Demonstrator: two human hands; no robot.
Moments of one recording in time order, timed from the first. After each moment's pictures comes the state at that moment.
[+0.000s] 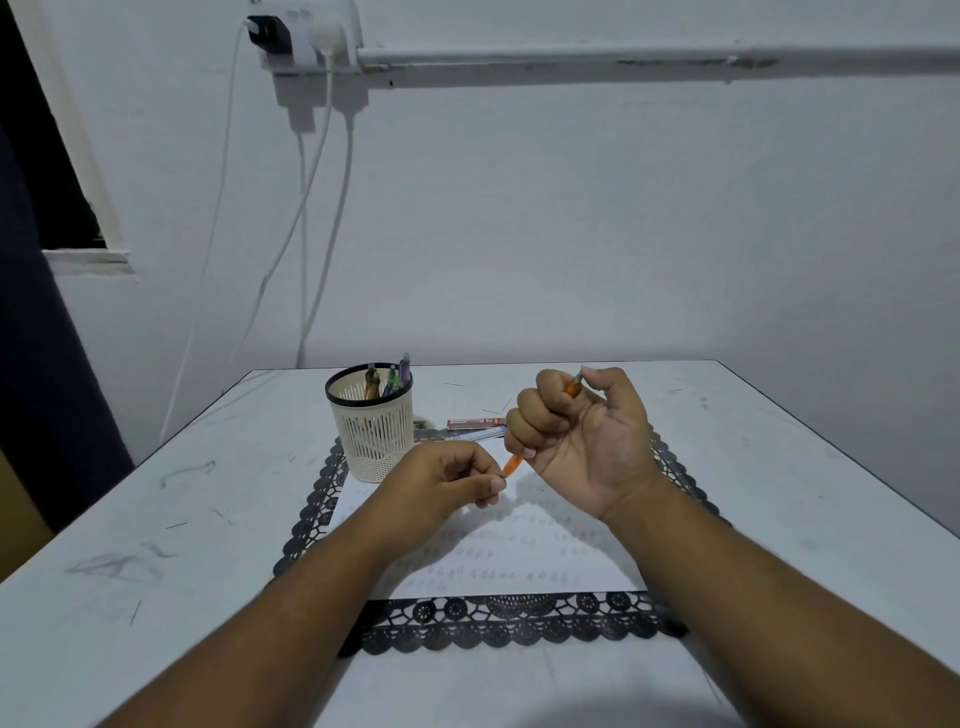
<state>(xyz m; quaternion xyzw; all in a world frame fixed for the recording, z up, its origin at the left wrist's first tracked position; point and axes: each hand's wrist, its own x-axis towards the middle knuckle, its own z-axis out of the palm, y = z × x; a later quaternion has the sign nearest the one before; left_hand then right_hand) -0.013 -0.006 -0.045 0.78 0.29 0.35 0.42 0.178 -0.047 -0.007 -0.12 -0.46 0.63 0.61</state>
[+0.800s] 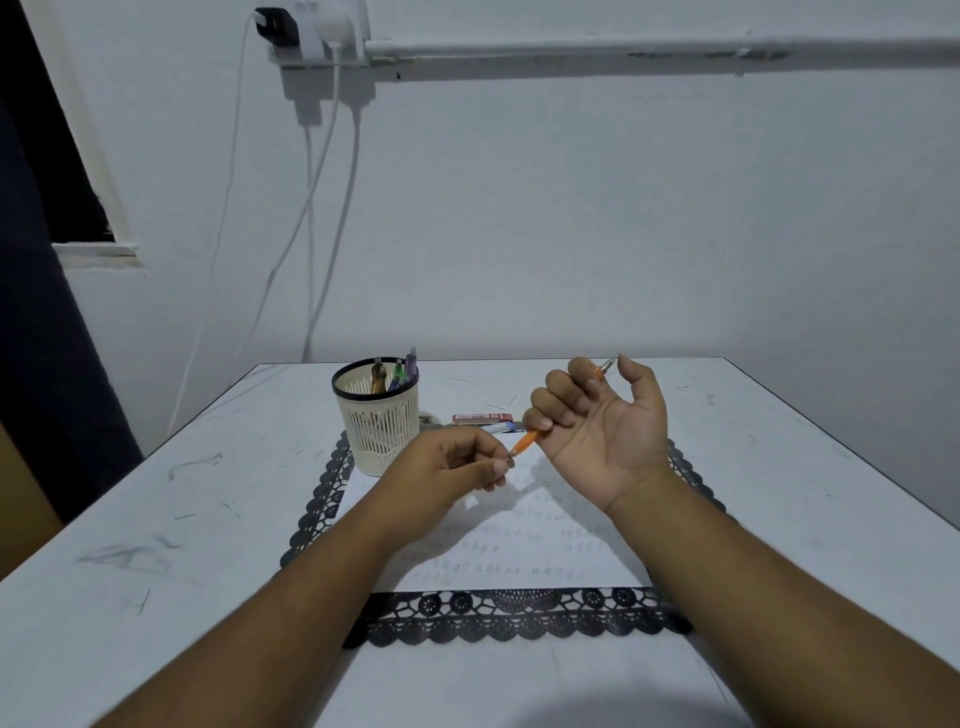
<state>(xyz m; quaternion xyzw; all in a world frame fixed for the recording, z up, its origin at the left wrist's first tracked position) -0.013 -0.006 -0.043 0.75 0.27 0.38 0.47 0.182 -0.048 -0.007 -0.09 -0.28 0.66 0.69</state>
